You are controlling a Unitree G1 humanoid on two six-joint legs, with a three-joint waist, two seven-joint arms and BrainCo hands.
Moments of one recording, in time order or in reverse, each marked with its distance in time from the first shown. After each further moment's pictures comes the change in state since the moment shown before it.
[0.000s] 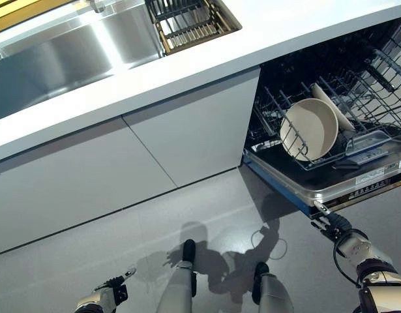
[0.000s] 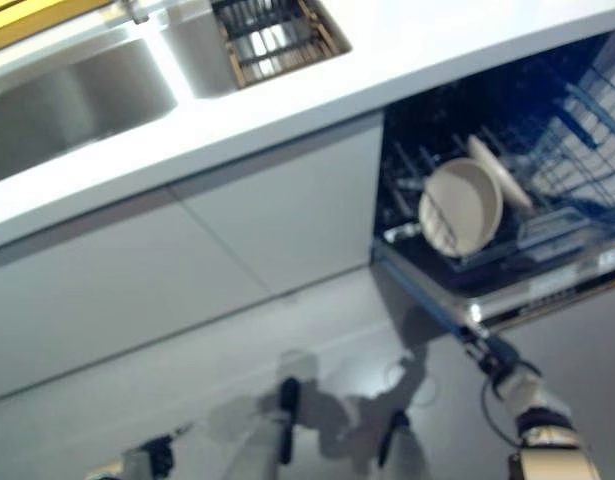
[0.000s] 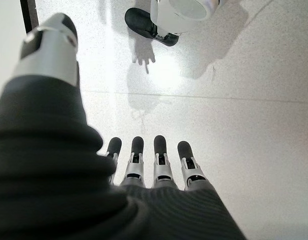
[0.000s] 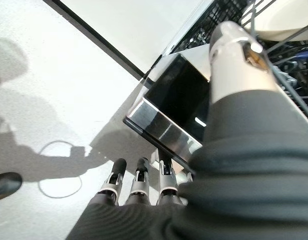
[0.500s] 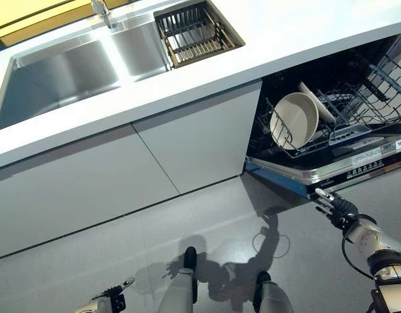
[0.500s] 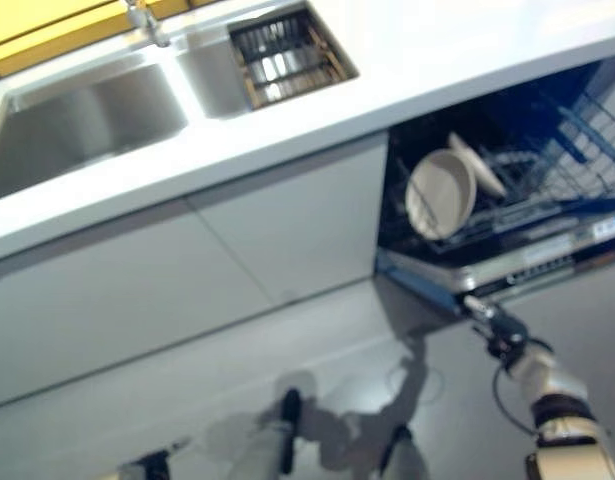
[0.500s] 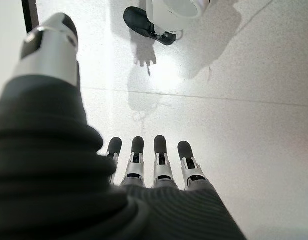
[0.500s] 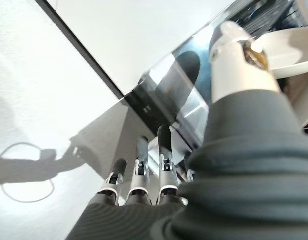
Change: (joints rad) left arm 0.036 0.003 0.000 -0.010 0.001 0.015 -0.016; right arm -0.031 -0.081 0.077 -0.110 0.001 0.000 0.037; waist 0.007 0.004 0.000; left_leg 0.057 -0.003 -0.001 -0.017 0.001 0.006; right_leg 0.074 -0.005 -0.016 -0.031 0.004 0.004
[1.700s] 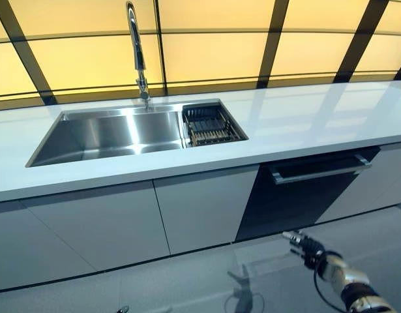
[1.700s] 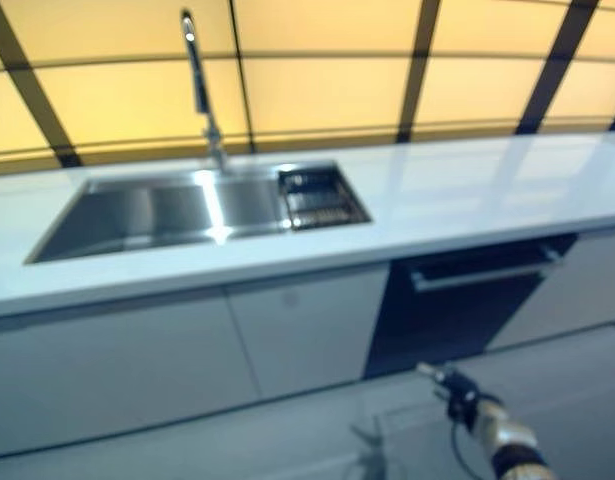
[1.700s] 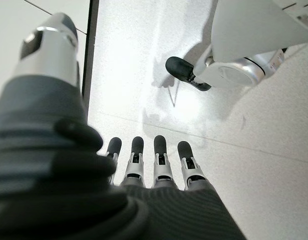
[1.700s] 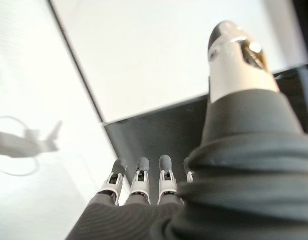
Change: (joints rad) left arm 0.148 -0.010 -0.003 0.000 0.038 -0.004 -0.004; right arm 0.280 0.280 0.046 -0.004 -0.300 -0.018 0.041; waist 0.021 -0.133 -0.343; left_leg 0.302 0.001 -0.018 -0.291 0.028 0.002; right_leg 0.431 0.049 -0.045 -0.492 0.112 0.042
